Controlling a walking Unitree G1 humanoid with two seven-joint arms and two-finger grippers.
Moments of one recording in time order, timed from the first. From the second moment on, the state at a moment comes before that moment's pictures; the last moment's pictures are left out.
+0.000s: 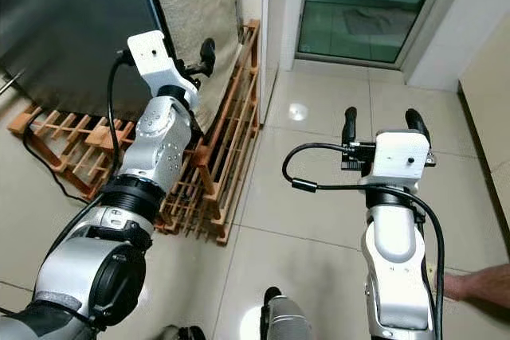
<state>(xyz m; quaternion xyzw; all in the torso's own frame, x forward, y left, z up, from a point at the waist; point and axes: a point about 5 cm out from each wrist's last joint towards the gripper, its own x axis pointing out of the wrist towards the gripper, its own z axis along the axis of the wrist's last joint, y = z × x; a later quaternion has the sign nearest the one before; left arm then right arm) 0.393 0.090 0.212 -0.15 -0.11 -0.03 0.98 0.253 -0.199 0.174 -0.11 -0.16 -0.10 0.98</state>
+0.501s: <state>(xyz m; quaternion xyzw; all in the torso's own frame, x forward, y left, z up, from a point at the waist) 0.394 0.111 0.210 -0.15 -0.11 0.00 0.98 0.254 -0.199 0.177 -0.11 -0.16 -0.10 0.98</state>
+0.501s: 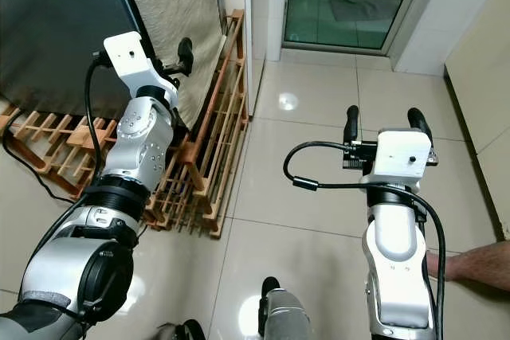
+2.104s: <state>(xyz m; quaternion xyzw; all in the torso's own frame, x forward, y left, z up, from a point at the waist) 0.353 0.057 0.255 -0.23 -0.19 -0.30 0.90 0.261 -0.200 0.187 -0.11 -0.18 -0.10 0.97</state>
